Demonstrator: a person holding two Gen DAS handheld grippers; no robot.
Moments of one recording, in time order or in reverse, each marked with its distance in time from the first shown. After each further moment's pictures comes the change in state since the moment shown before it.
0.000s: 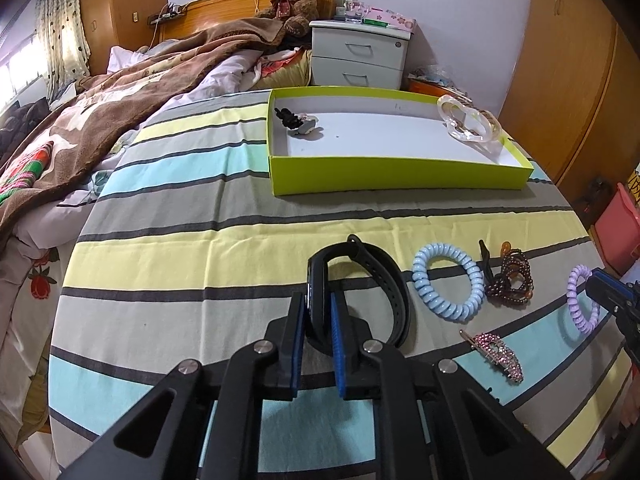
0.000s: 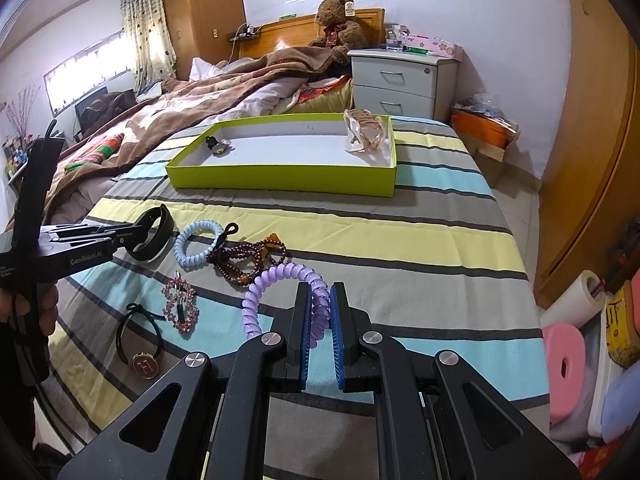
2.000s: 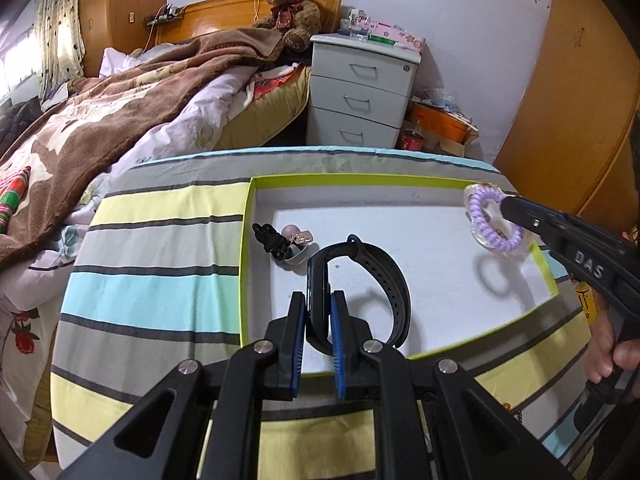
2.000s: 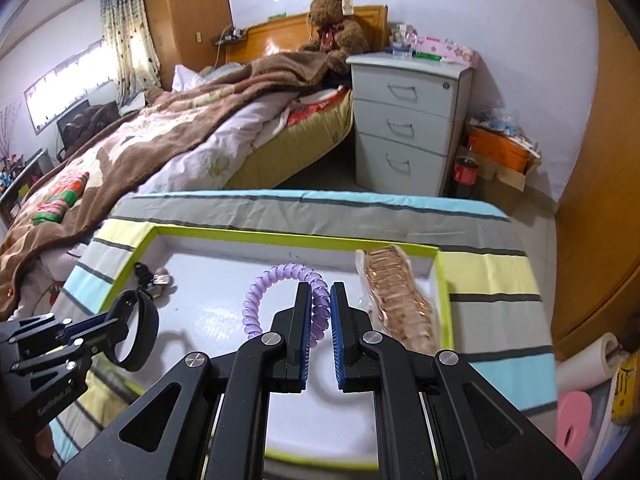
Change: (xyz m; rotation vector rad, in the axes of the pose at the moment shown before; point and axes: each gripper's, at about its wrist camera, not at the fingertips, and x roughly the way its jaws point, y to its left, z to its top) left arm 0.048 0.004 0.112 -0.046 -0.018 -0.038; right arm 0.140 -0.008 0.168 0.023 0.016 -0.003
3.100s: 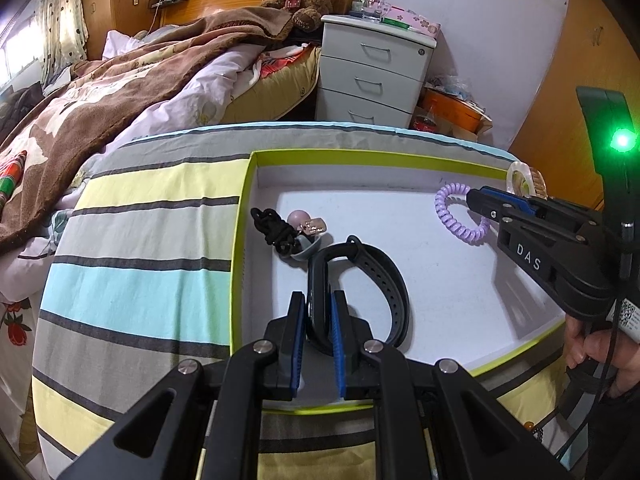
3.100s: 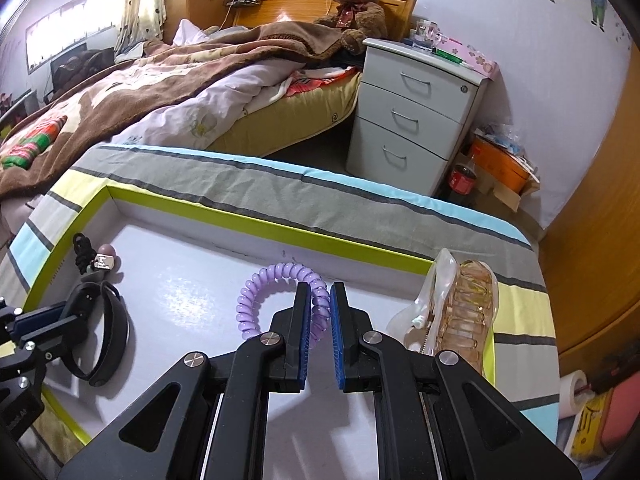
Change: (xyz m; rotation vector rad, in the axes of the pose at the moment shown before) left arm 0.033 0.002 0.001 -0.028 0.057 0.021; right arm 0.053 0.021 0.005 -0.163 0.065 -0.120
